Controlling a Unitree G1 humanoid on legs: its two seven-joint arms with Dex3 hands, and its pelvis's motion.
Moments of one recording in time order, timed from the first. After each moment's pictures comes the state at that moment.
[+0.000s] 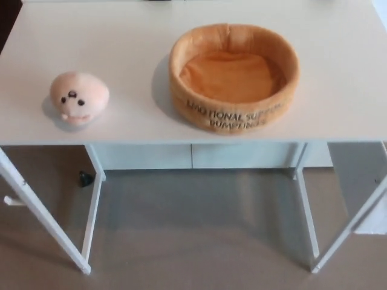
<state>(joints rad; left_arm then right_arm) 0.06 0.35 -0.03 1.27 0.22 -0.37 0.15 0.14 -0.39 -0.01 1.28 -0.23 -0.44 -0.16</state>
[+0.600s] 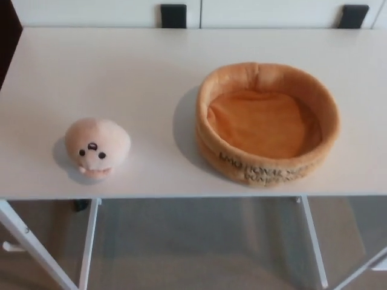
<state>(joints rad) 0.07 0.38 -0.05 1.27 0.23 -0.36 0.14 0.17 -0.37 0.00 1.29 -0.23 -0.47 -0.18</state>
